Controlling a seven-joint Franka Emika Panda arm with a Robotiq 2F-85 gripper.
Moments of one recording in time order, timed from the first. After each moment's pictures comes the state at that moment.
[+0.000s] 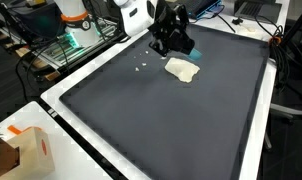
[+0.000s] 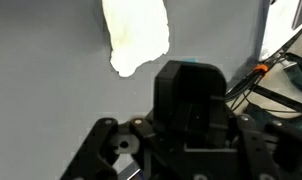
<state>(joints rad) -0.06 0.15 -0.10 -2.20 1.02 2.40 -0.62</state>
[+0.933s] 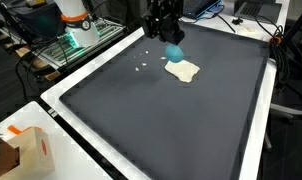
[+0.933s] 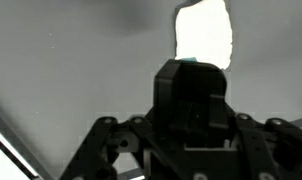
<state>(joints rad) -0.04 0.02 -0.05 -2.23 0.19 2.45 0.00</state>
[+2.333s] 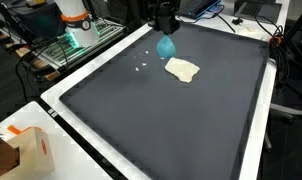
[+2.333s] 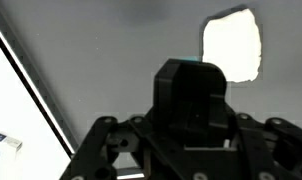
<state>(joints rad) -0.02 -0.04 -0.01 -2.23 -0.16 2.34 0.29</state>
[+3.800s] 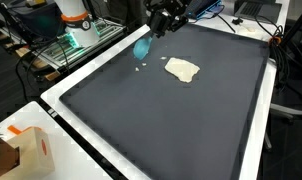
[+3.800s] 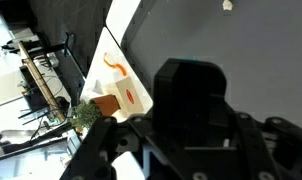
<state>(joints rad) 0.18 0.39 0.04 -1.72 -0.59 1.49 1.16</state>
